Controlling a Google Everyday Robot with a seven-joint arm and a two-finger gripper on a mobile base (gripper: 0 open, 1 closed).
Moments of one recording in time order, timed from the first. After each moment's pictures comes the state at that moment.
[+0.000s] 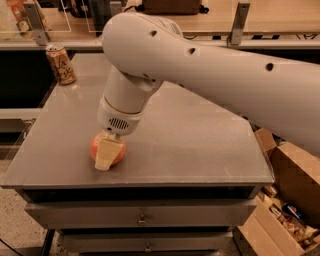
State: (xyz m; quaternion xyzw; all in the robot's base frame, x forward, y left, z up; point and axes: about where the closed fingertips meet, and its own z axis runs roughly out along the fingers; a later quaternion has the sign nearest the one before) arm 0.459 0.117 0.835 -0.69 0.69 0.15 0.14
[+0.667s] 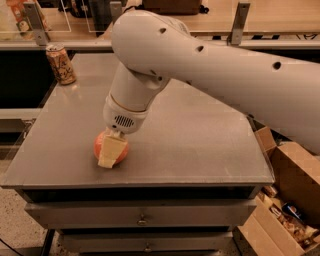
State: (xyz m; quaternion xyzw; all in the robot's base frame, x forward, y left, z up) arm 0.460 0.111 0.837 -0.69 0.69 0.17 0.14
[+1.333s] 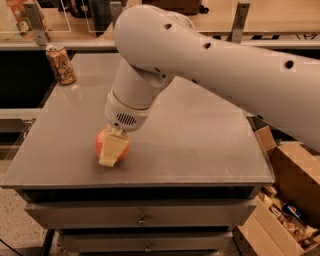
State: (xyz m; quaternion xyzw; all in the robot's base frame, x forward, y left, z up) arm 0.460 0.106 0.847 -0.68 0.69 0.16 0.15
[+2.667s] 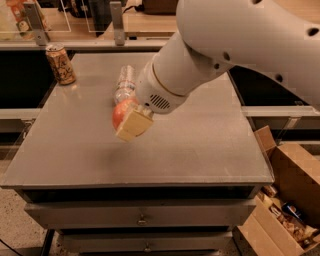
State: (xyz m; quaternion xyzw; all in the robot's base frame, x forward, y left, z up) arm 0.477 0.056 0.913 -0.62 0.71 0.14 0.29
